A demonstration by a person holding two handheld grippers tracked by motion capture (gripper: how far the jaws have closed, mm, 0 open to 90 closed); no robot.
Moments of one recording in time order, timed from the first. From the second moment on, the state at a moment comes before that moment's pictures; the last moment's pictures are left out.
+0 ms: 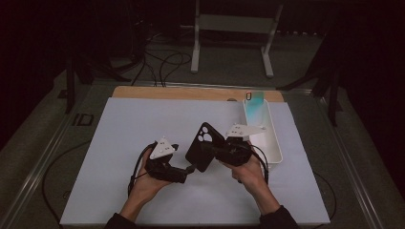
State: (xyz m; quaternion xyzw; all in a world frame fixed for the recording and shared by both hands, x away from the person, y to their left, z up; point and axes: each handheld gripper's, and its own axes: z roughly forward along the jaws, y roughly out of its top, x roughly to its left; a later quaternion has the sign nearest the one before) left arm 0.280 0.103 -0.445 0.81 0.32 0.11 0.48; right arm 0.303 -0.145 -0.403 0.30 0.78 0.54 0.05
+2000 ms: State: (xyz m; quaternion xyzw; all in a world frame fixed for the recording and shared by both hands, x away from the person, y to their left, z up) left arm 0.278 0.099 -0.452 0.82 0.28 0.08 0.49; right arm 0.298 -0.146 -0.395 0.29 0.79 0.54 0.08
